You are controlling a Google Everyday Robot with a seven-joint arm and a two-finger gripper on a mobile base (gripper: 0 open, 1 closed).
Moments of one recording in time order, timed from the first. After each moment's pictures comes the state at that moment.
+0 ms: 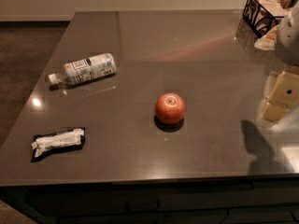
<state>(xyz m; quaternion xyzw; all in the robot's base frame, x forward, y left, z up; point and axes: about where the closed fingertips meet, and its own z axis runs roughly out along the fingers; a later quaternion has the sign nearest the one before) 0.438 -0.216 0.978 -0.60 0.78 -0.04 0.16</state>
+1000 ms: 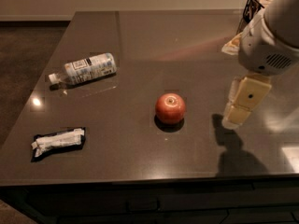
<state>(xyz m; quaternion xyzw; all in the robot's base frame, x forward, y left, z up) 0.451 -0.162 0.959 -0.63 0.75 0.00 0.19</state>
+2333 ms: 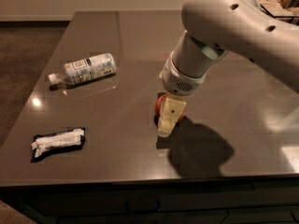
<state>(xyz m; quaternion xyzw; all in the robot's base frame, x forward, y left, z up) 0.510 -0.039 0.851 -0.68 0.71 0.06 0.18</state>
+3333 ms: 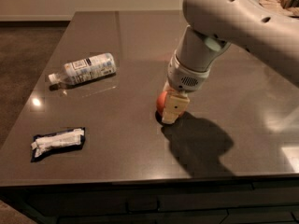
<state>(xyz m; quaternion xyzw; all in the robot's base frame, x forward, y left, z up) 0.510 -0.056 0.849 -0.68 0.72 0.07 0.13</state>
